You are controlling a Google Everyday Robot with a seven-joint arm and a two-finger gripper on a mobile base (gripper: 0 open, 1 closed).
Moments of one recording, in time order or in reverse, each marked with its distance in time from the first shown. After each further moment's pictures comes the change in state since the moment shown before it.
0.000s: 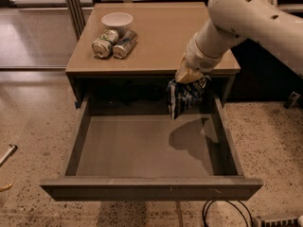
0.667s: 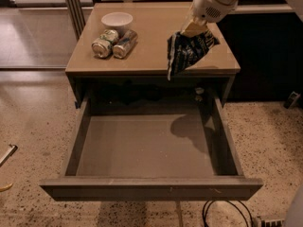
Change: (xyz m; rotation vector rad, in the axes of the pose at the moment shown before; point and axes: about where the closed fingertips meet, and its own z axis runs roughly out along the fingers) arm -0.021 -0.091 -0.098 0.186 -0.024 0.150
